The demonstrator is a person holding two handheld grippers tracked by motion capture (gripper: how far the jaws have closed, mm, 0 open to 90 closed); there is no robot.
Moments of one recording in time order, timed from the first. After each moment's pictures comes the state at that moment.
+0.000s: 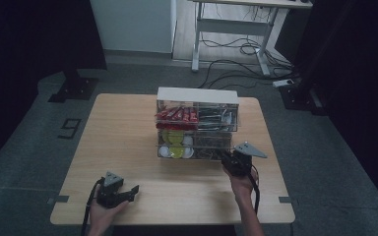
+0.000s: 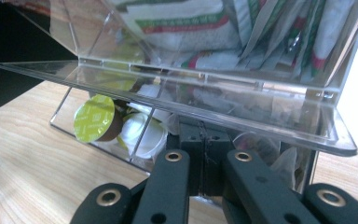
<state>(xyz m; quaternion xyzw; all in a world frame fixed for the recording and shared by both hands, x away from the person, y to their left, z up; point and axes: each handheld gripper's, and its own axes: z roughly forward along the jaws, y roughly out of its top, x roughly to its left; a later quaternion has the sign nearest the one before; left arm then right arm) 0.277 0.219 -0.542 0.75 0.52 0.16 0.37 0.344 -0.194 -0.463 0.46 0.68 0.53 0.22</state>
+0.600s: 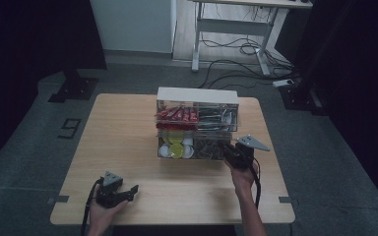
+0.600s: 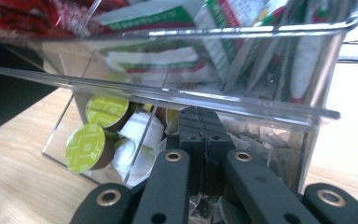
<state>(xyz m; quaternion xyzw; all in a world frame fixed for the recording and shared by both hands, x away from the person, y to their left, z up) 0.278 0.221 -0.541 0.75 0.53 0.16 0.37 0.359 -0.198 -0.449 0.47 0.66 0.54 0.22</state>
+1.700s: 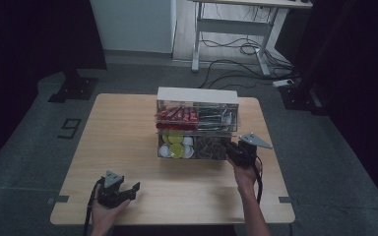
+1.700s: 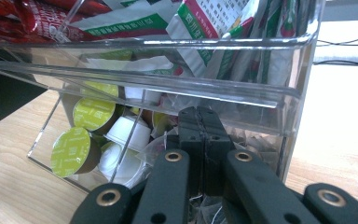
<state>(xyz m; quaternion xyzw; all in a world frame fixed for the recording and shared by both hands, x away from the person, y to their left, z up) 0.273 0.210 -0.530 0.74 0.52 0.19 0.39 0.365 -0.206 -0.448 0.48 0.66 0.53 0.23</state>
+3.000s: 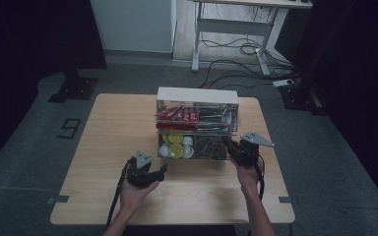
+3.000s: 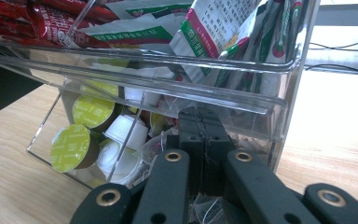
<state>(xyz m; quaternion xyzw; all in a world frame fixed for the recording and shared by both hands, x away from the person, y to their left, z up) 0.315 0.123 -0.481 0.75 0.47 0.21 0.41 0.362 -0.209 -0.437 0.47 0.67 0.52 0.24</state>
